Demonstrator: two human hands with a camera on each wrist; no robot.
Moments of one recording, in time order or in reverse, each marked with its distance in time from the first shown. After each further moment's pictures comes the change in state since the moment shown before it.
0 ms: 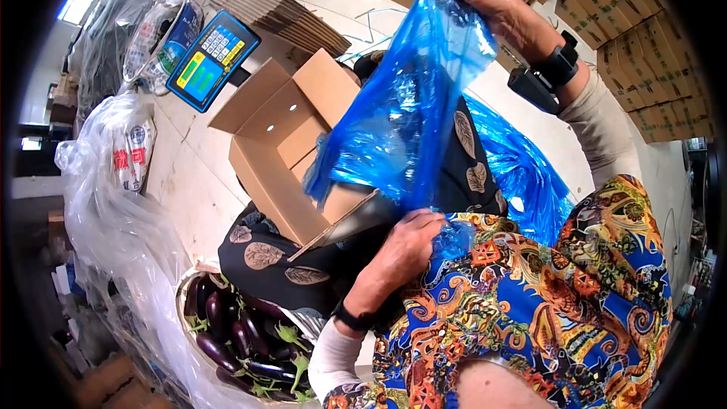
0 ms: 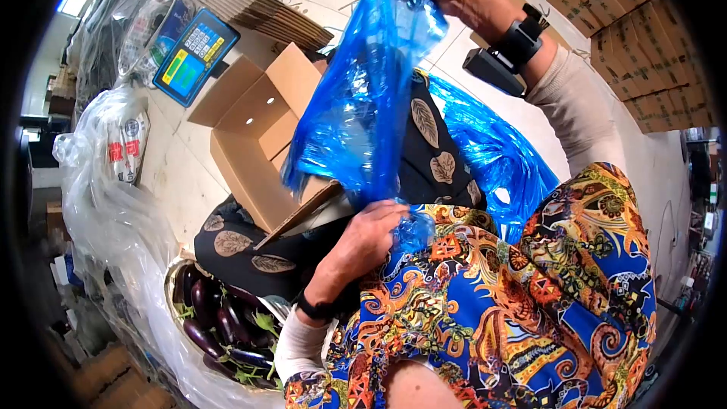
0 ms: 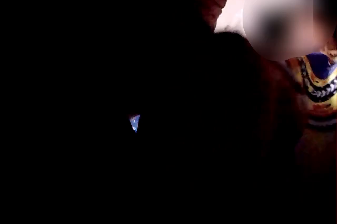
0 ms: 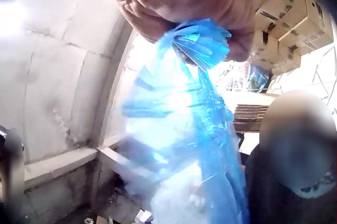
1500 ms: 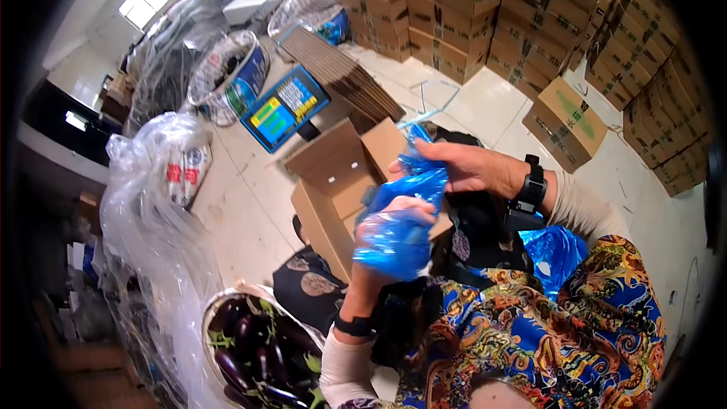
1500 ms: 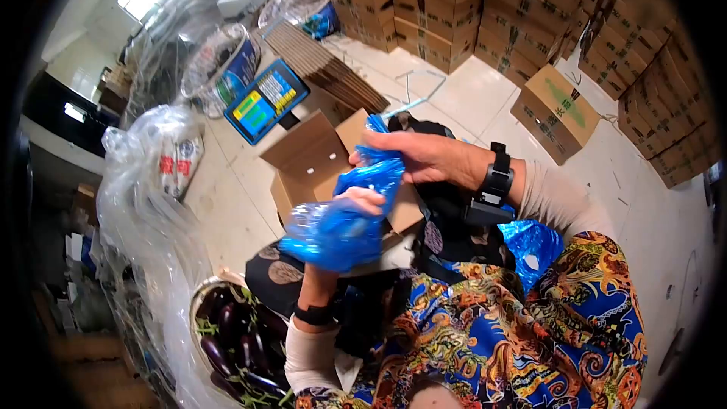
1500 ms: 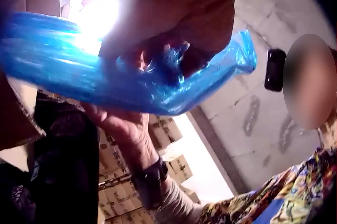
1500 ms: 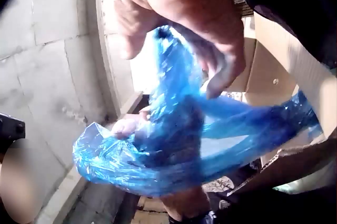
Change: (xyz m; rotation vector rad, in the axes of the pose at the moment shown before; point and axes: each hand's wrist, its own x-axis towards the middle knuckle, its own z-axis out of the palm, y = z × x) left_hand 0.020 0.020 -0.126 -0.462 0.503 0.144; right_hand -0.057 -0.009 0.133 0.807 -0.705 0.311
